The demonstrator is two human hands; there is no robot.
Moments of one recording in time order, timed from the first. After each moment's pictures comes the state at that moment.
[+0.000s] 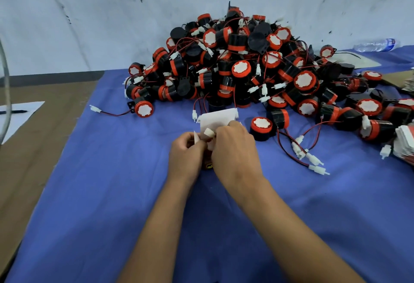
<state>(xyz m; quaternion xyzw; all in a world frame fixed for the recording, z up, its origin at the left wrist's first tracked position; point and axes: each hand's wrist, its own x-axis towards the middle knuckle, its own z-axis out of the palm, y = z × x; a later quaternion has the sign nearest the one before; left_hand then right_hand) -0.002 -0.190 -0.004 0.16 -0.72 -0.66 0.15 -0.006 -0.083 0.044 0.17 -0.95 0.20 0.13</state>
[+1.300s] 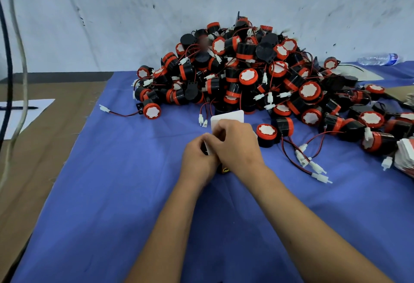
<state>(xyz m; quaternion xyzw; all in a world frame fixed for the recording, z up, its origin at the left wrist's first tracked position) -0.004 -0.183 -0.003 0.13 -0.76 -0.61 0.15 -0.037 -0.090 0.040 0.17 -0.92 0.34 0.12</state>
